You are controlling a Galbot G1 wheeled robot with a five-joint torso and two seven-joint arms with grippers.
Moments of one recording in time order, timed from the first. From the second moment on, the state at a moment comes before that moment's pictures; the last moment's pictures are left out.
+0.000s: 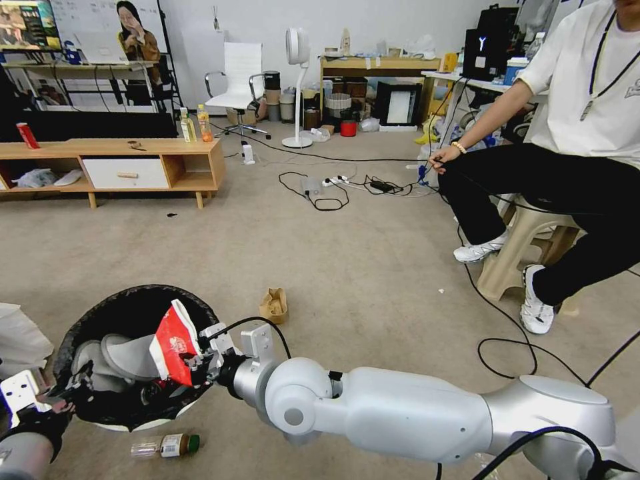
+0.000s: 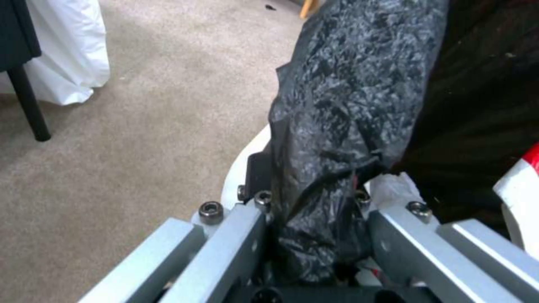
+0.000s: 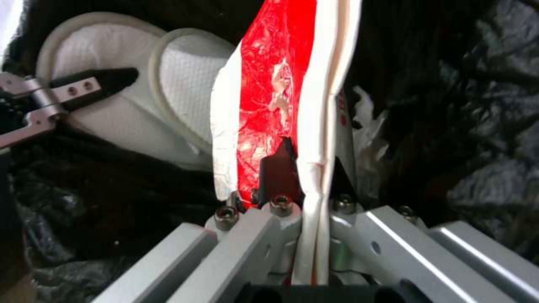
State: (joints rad) left arm 1.56 -1.38 -1.10 -2.31 -0.83 0.66 -0.28; right arm -0.16 1.29 -0.93 1.77 1.44 -0.21 0.52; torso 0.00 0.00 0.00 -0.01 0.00
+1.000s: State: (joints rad) left arm 1.55 -1.38 -1.09 -2.29 -0.82 0.66 -0.27; right arm -0.16 1.29 -0.85 1.82 1.43 -0.21 0.54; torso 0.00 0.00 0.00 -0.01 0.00
